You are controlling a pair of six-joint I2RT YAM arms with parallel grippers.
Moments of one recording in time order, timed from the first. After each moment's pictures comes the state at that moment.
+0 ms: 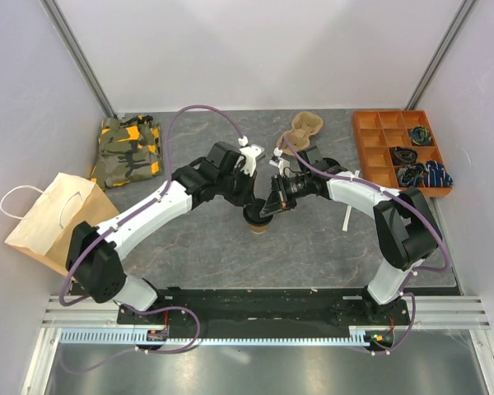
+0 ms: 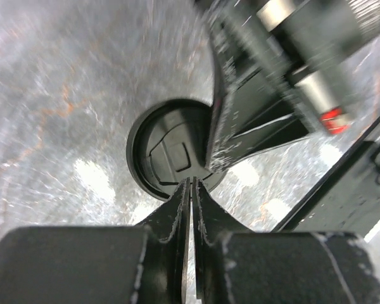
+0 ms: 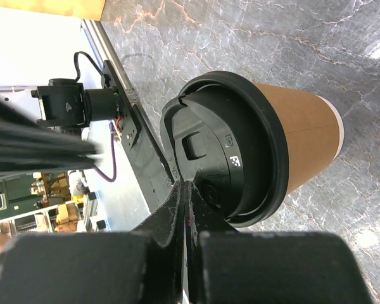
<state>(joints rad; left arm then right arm) -0.70 1.49 1.24 -0.55 0.21 -0.14 0.46 1.74 1.10 -0.29 -0.91 0.37</state>
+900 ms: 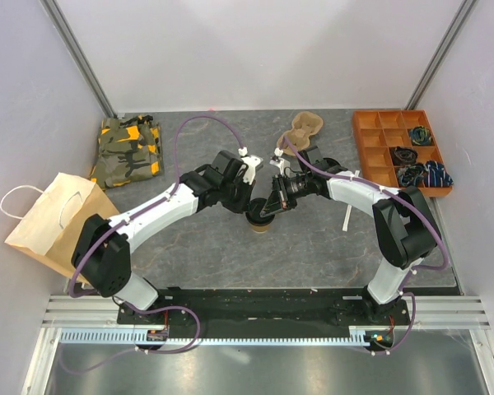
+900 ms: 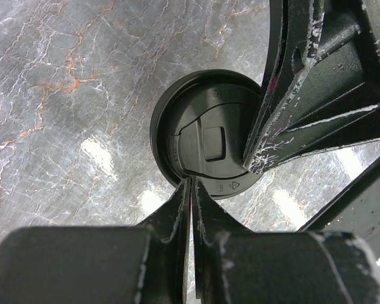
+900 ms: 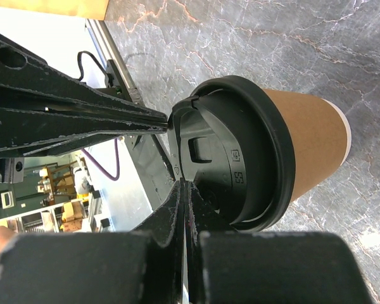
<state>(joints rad) -0.69 1.53 1.15 -0.50 0.17 -0.14 0.45 1.75 1.10 -0.28 -0.93 0.37</state>
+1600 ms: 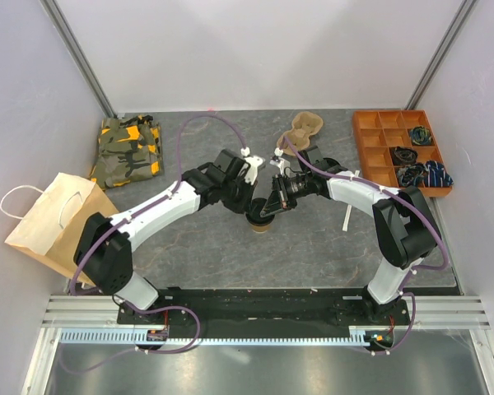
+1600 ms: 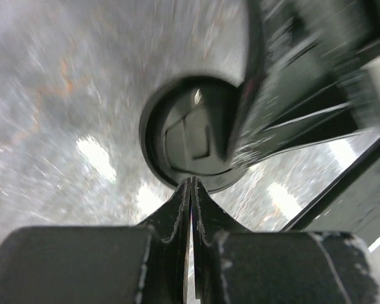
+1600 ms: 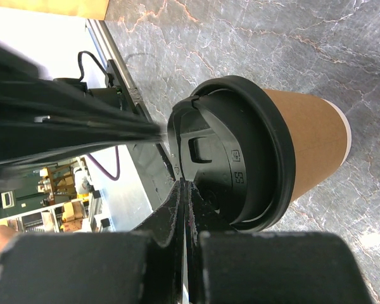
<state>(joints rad) -0.70 1.54 1.21 -0.56 0.19 -0.15 0.45 1.75 1.10 -0.28 -0.93 0.37</state>
